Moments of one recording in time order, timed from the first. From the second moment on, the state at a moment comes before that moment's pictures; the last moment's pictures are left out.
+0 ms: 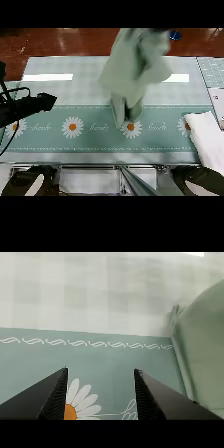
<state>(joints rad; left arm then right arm) -0.07 -0.57 0.71 1.26 -0.92 -1.66 0.50 -1.23 1.78 -1.23 1.10 1.46</state>
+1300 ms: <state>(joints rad) 0.19 -0.78 0.59 0.82 -1.16 -1.47 -0.17 -0.88 0.79 -1.35 1.20 1.64</state>
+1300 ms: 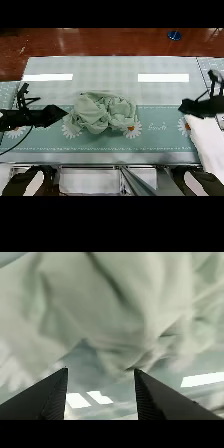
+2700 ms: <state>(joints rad) -0.08 -1.51 0.83 0.56 -0.92 -1.26 0.02 -0.97 0.44 -0.82 0.90 1.48</state>
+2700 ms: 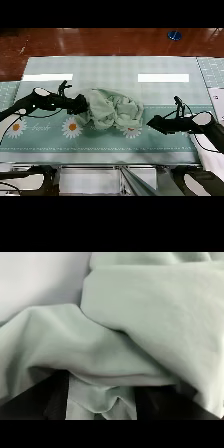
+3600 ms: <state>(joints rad) -0.11 -1.58 0.96 0.61 -1.02 -1.26 0.04 -1.13 0.44 -0.58 0.87 1.36</state>
